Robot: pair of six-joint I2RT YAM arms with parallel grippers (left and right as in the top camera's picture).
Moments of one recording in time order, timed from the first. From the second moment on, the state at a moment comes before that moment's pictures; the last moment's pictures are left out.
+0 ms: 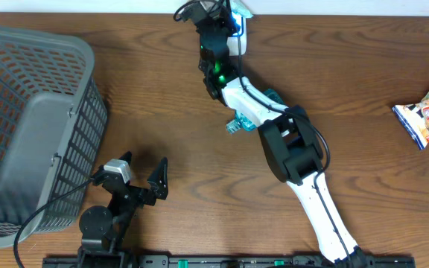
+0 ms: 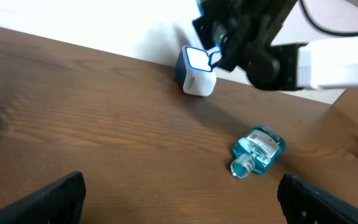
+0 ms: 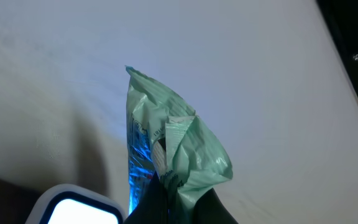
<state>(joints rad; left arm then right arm) -0.08 0.05 0.03 -0.12 0.26 -0.33 0.57 2.61 2.07 0.66 0.74 -0.86</state>
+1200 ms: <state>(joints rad) -0.08 0.05 0.03 -0.12 0.26 -0.33 0.60 2.65 2.08 0.30 0.88 -0.63</state>
